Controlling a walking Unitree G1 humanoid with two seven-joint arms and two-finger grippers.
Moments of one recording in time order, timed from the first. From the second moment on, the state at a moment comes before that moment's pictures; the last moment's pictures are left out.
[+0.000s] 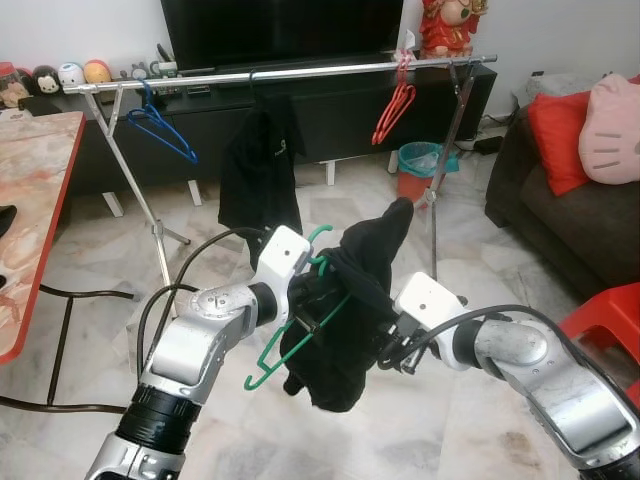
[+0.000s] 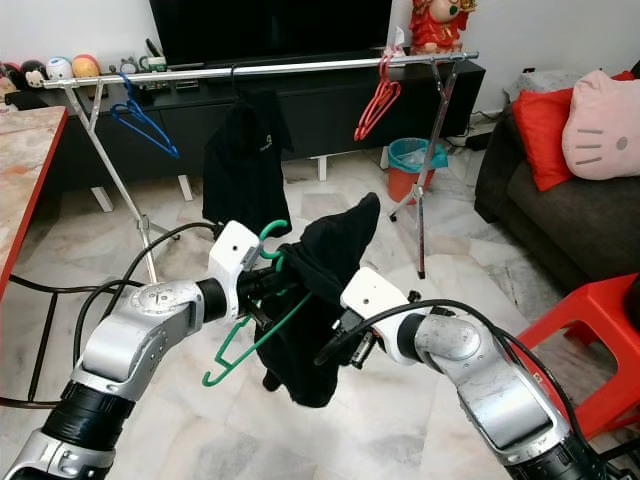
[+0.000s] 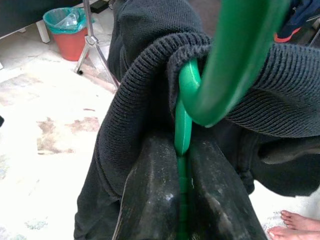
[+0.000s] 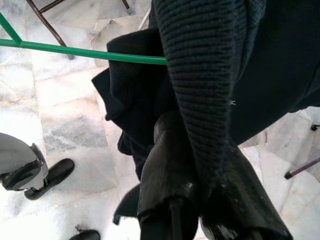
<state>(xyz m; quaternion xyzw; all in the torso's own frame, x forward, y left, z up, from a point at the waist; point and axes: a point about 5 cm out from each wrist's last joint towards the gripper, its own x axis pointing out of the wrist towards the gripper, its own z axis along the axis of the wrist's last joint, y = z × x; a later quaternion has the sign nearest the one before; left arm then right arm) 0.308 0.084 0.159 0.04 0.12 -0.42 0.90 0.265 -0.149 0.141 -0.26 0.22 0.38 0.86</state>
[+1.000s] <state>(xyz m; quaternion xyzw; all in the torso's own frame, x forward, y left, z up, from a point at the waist) 0.306 0.087 0.155 0.04 0.13 -0.42 0.90 0.250 -0.180 0.137 -0.34 0.27 0.39 0.81</state>
